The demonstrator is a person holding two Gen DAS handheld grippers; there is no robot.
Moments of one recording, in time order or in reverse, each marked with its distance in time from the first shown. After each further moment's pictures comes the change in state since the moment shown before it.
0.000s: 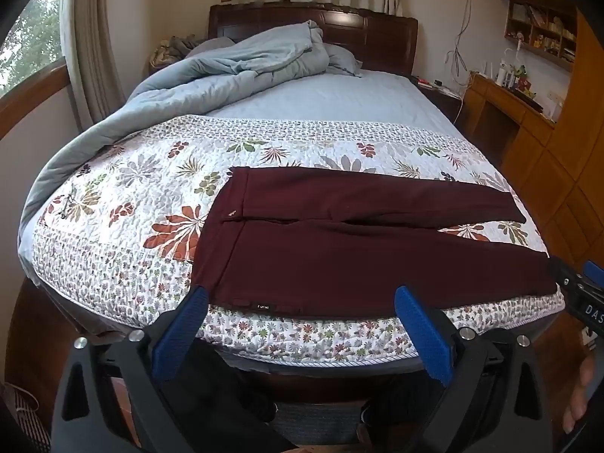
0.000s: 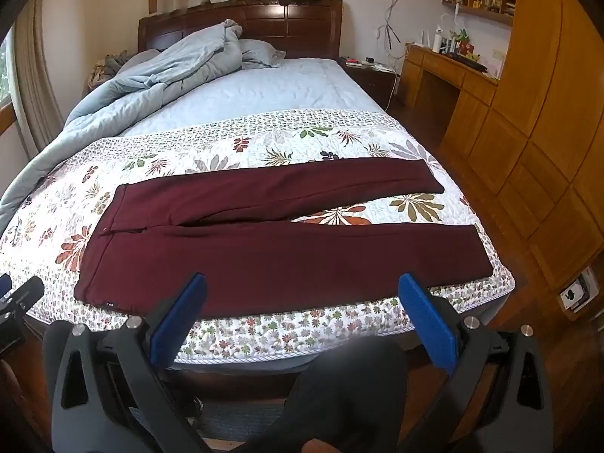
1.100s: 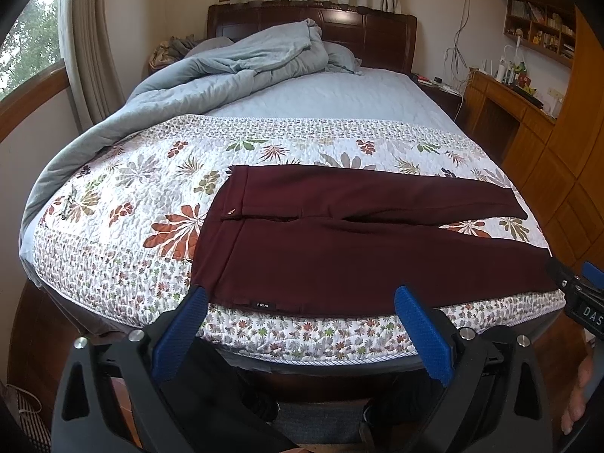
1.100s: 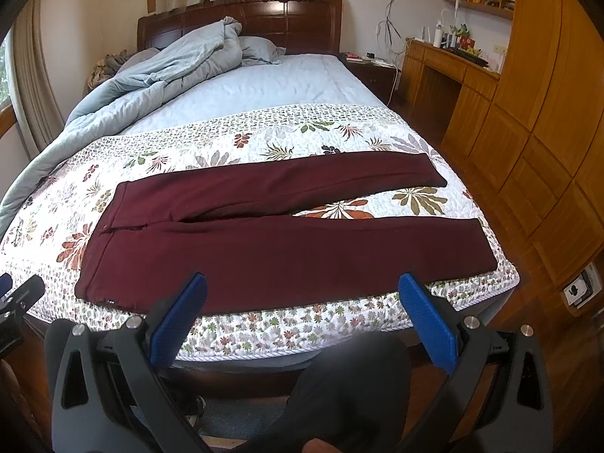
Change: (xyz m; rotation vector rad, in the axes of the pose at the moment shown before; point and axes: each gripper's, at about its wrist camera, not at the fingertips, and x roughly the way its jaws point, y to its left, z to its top) left arm 0.003 -0.003 -0.001 0.017 0.013 0.015; right arm 0.007 -0.002 -0.006 0.010 0.025 0.012
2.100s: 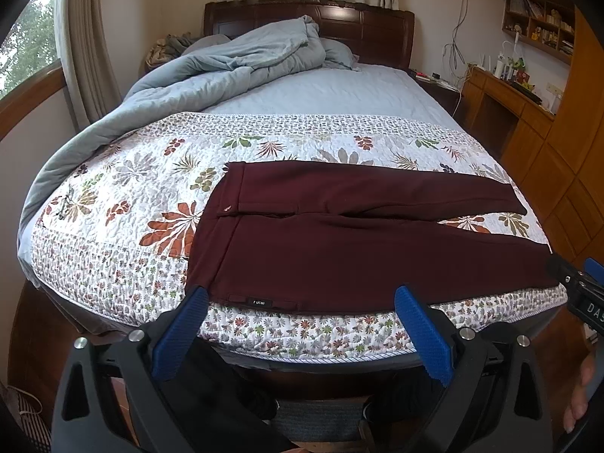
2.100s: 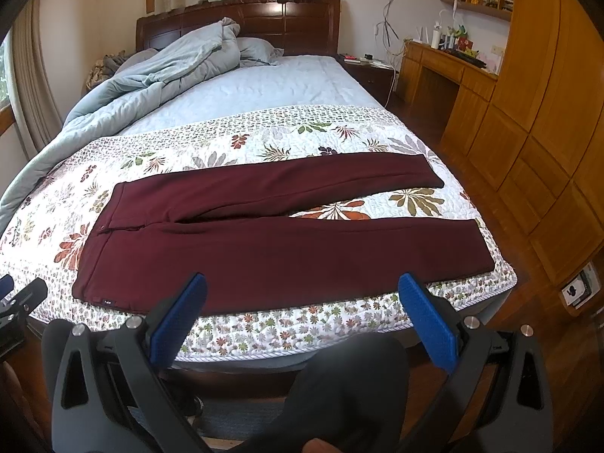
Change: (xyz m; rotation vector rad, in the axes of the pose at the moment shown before) left arm 0.006 -0.004 -0.004 0.008 0.009 -0.005; right arm 0.000 -0.005 -0.001 0.001 -0.006 -0.006
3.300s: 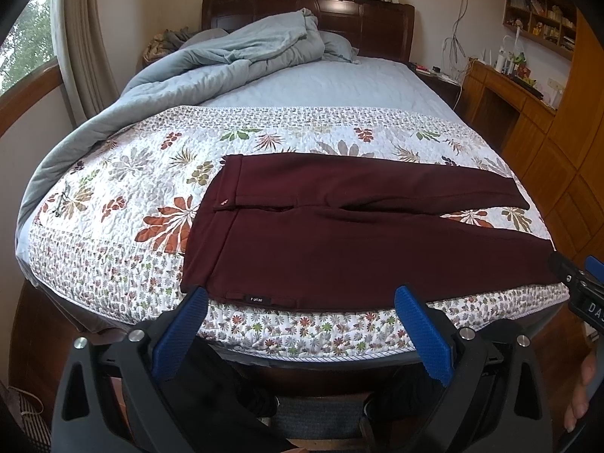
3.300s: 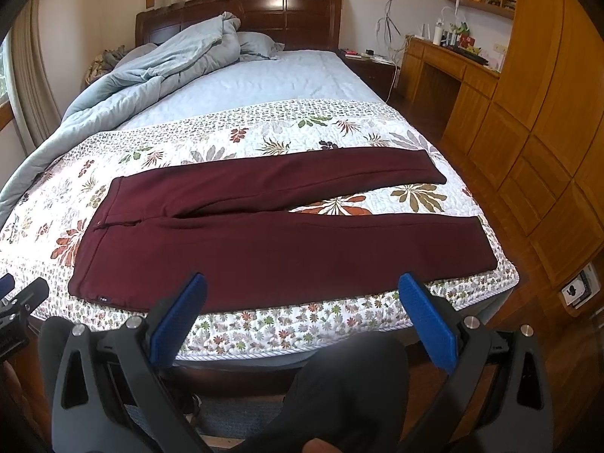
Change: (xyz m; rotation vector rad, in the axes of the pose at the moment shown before) left arm 0.014 -0.003 0.001 0.006 0.033 0.004; right arm 0.013 0.003 -0.001 -0.008 0.021 -0.005
